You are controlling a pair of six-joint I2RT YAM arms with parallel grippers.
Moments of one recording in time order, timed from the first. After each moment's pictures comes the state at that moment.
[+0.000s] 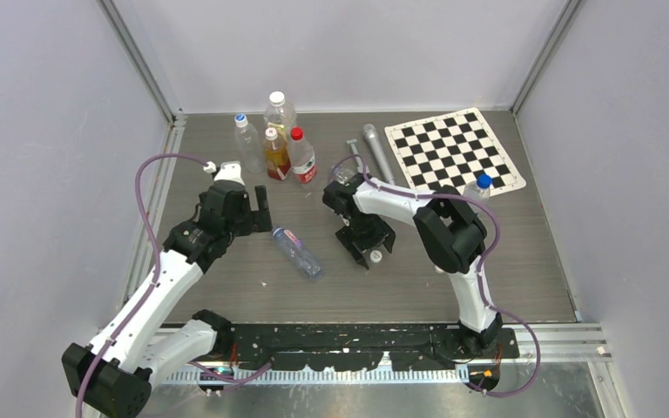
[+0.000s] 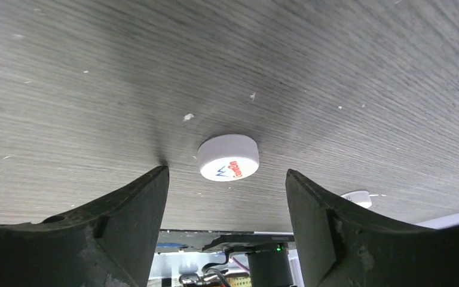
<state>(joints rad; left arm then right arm) -0.43 0.93 0.89 -0.67 -0.31 -0.40 0.80 2.10 1.54 -1.17 0.10 0.22</state>
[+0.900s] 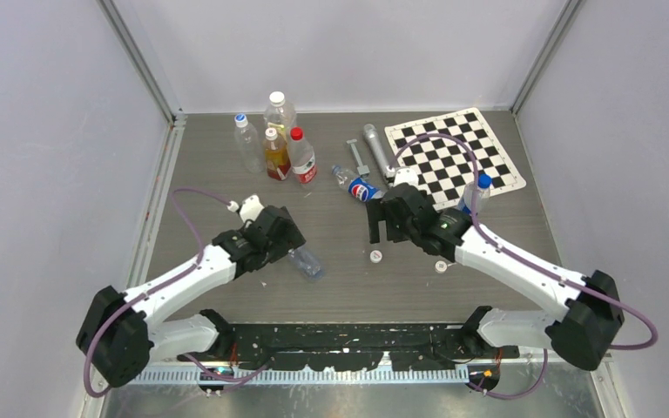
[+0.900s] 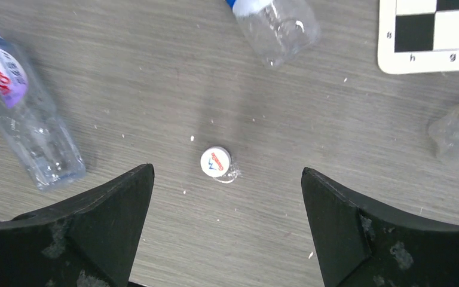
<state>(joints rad) -0.67 1.09 0.68 -0.52 -0.35 -1.06 0.79 1.24 0.96 -0.59 0.33 0.48</state>
